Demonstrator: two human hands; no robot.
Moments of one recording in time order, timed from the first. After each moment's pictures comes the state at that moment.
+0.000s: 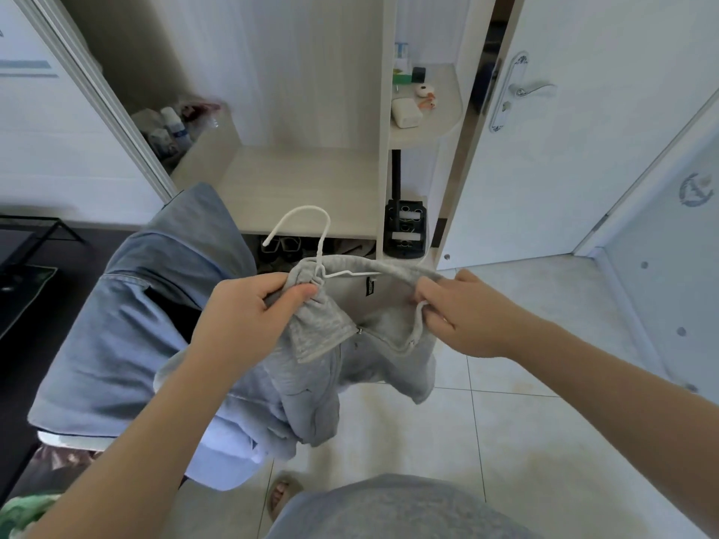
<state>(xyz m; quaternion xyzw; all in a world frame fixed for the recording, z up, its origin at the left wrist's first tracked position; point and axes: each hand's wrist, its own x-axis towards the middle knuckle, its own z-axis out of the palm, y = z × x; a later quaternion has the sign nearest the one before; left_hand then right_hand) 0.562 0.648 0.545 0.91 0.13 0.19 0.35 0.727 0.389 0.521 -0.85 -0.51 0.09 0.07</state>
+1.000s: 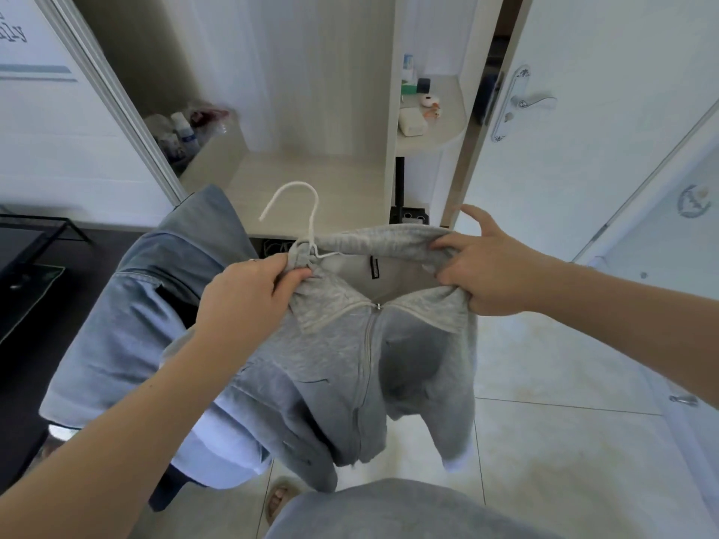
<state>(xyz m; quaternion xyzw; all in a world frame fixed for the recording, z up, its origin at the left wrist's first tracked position) 0.573 0.666 0.546 0.96 0.12 0.22 0.12 0.763 0.394 0.572 -0.78 -0.57 -0.02 -0.24</state>
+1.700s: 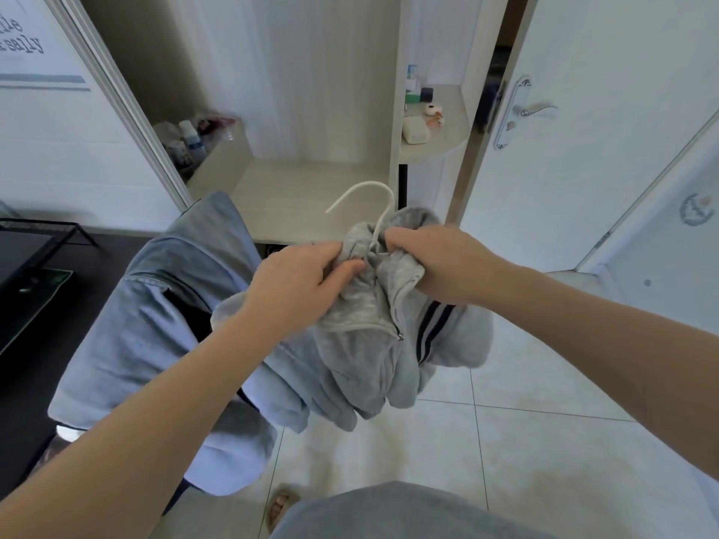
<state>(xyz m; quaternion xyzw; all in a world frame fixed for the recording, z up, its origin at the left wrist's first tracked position) 0.602 0.637 0.572 0.96 0.02 0.19 0.18 0.730 0.450 0.591 -0.85 -0.52 0.03 0.11</state>
